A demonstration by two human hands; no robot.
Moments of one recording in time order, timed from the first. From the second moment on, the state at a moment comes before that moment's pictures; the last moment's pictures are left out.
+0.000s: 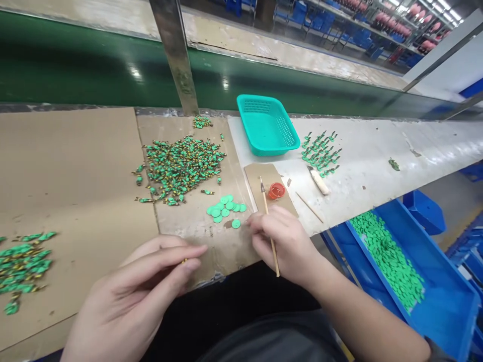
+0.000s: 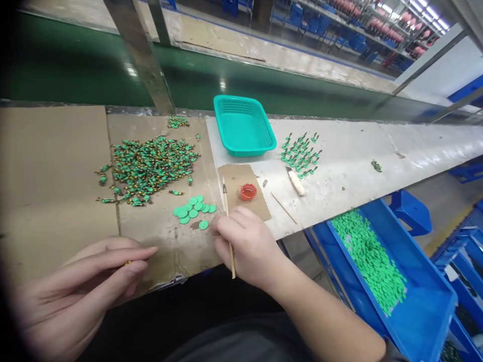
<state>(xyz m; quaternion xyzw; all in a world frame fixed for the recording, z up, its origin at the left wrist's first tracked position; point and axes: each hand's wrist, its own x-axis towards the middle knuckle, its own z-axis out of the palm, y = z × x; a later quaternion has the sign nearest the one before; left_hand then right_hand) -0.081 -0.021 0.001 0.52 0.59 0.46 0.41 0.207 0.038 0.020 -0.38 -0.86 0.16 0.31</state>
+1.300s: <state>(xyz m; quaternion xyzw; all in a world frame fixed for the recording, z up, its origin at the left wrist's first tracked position) -0.073 -0.016 0.014 0.47 0.59 0.46 0.46 0.209 0.028 0.026 -0.44 -0.84 0.13 0.29</state>
